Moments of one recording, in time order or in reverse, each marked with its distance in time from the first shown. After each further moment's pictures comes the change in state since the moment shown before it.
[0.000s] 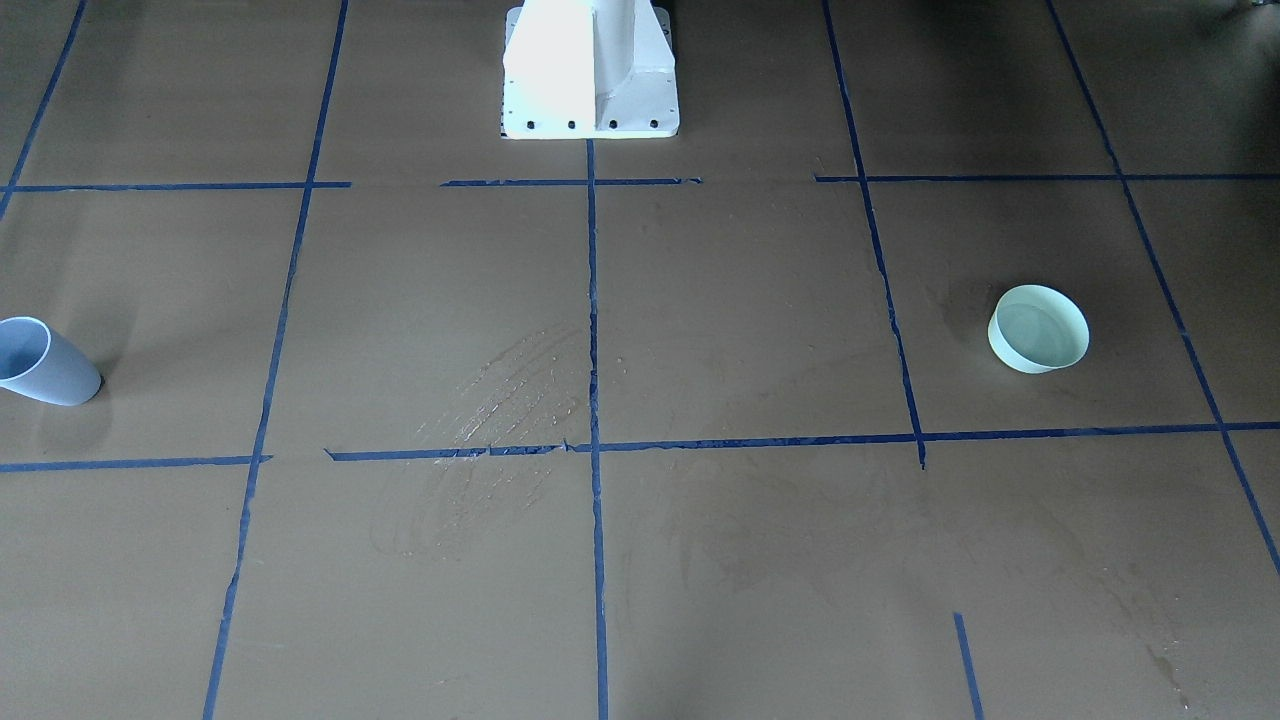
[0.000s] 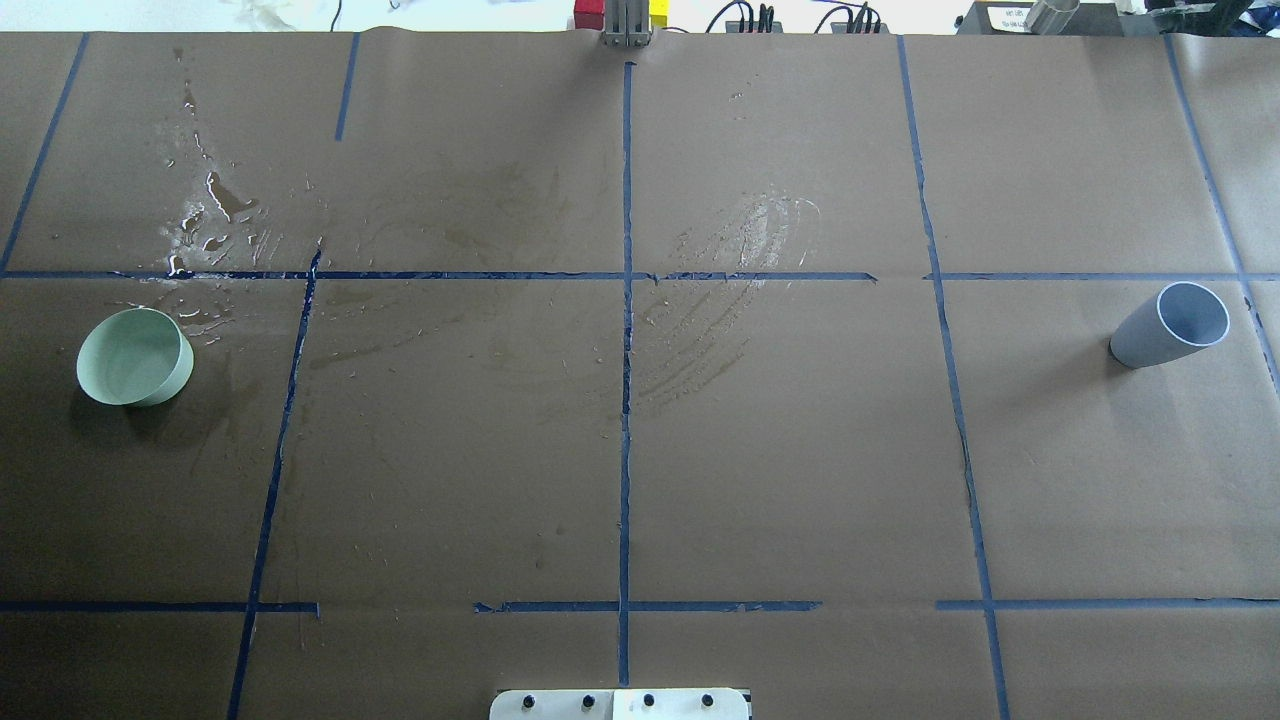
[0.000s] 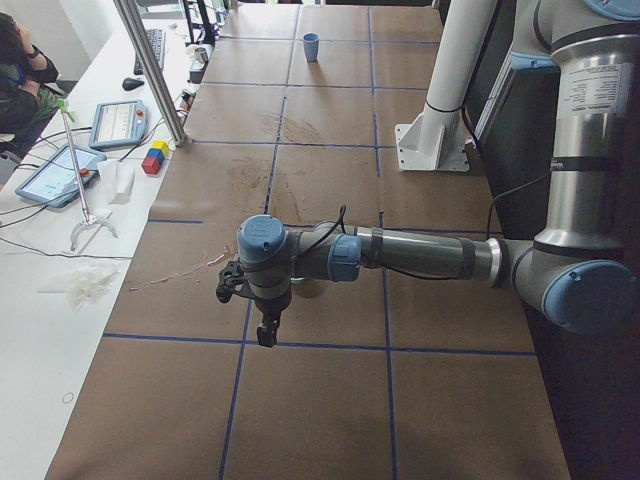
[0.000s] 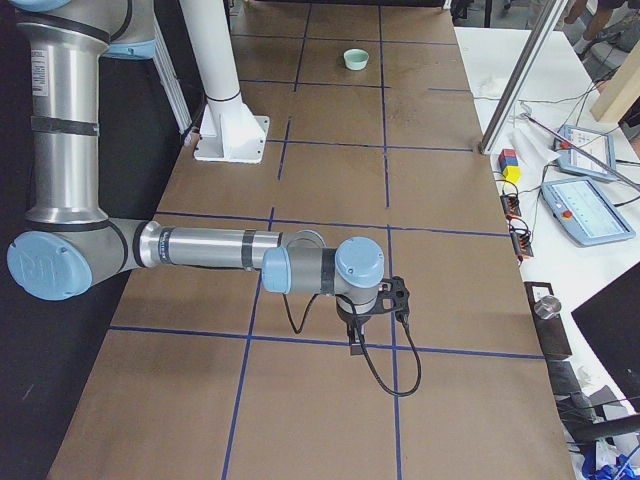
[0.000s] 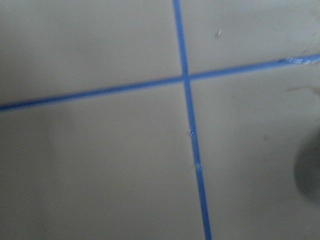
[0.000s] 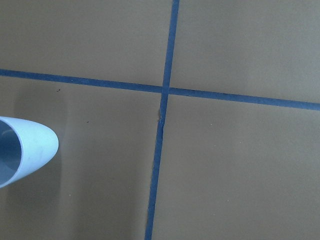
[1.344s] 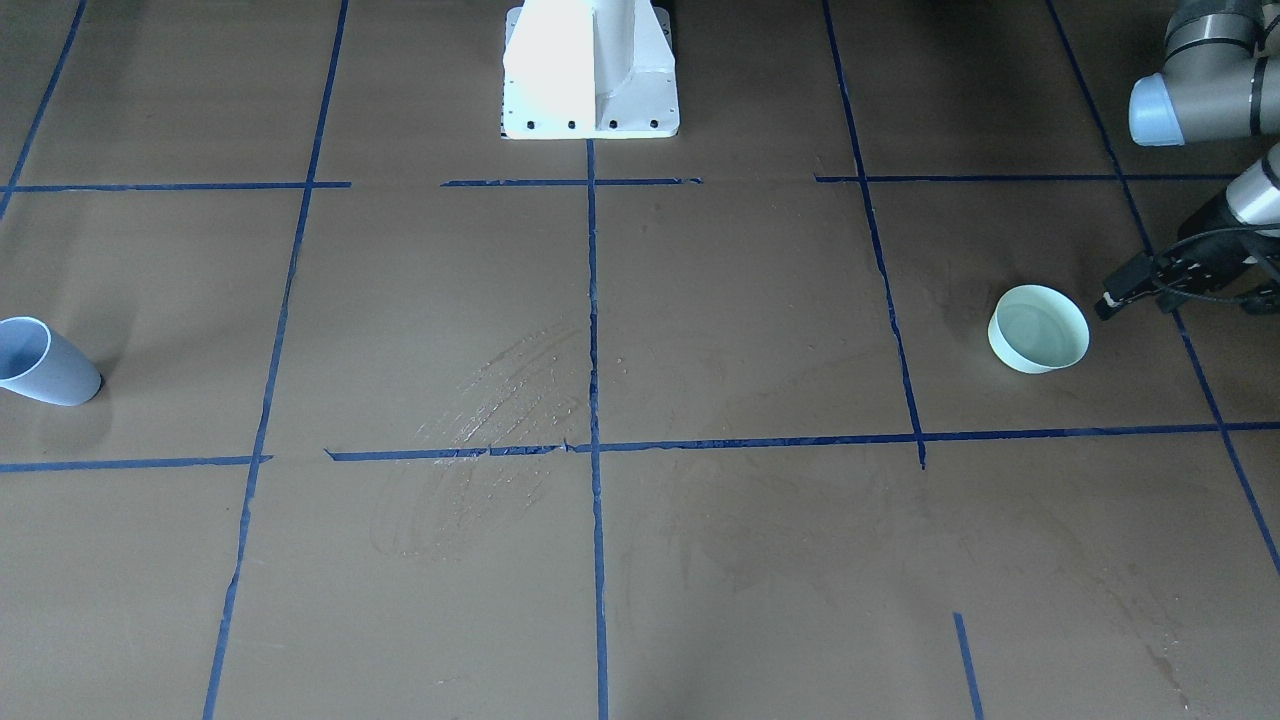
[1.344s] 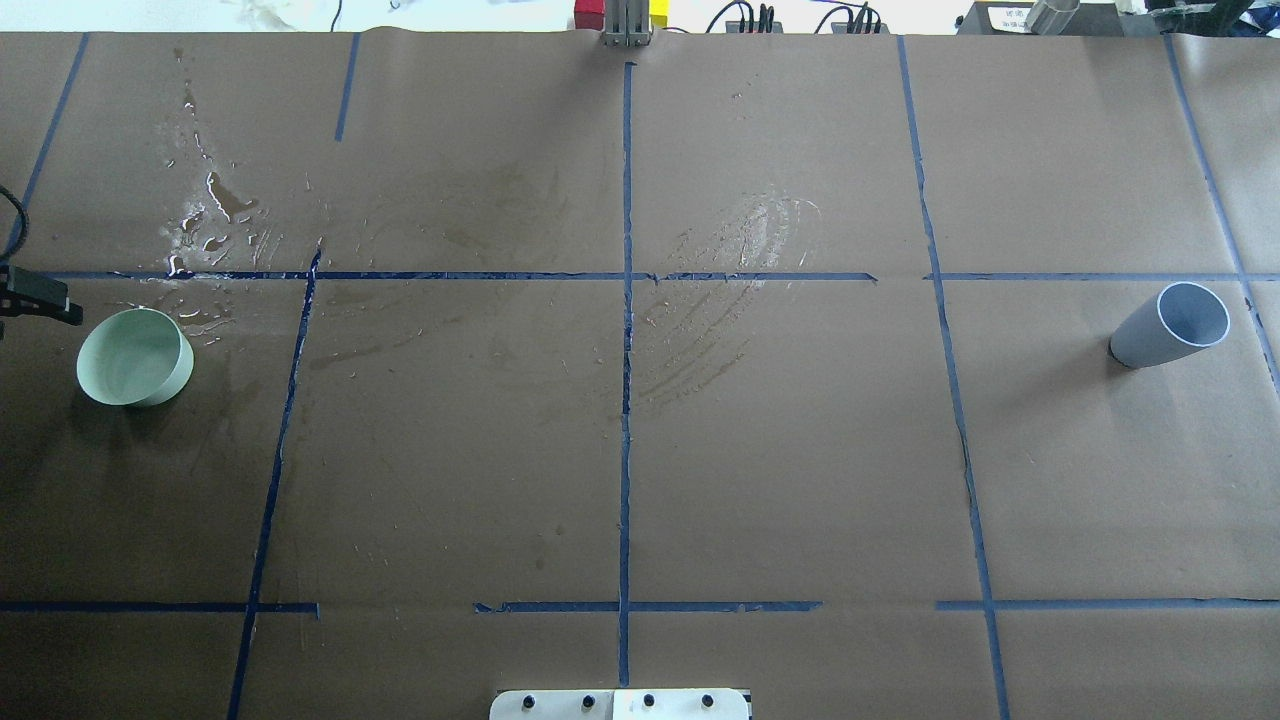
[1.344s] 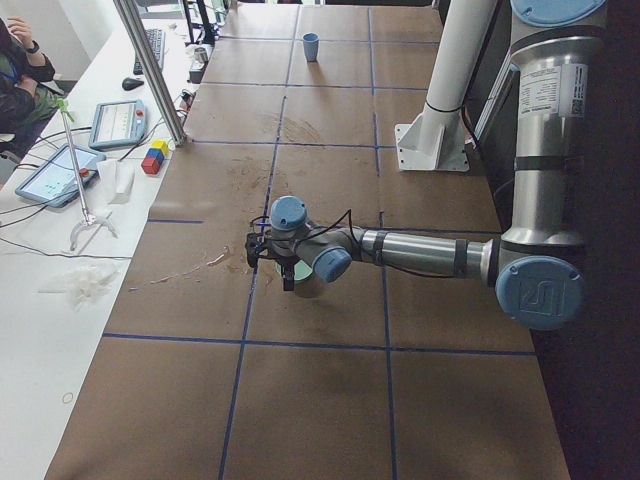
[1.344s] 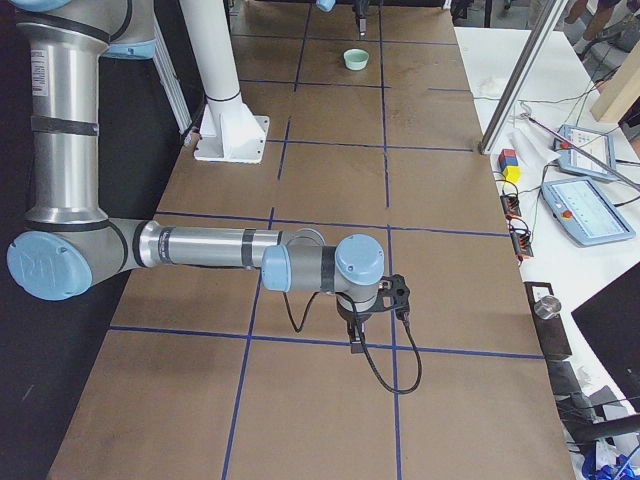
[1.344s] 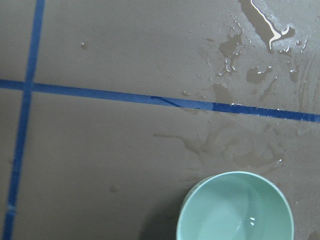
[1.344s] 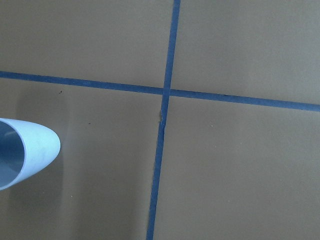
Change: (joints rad) left arm 0.446 0.031 0.077 -0.664 0.044 -1.038; right arm 0.000 0.000 0.005 -0.001 -0.001 0.006
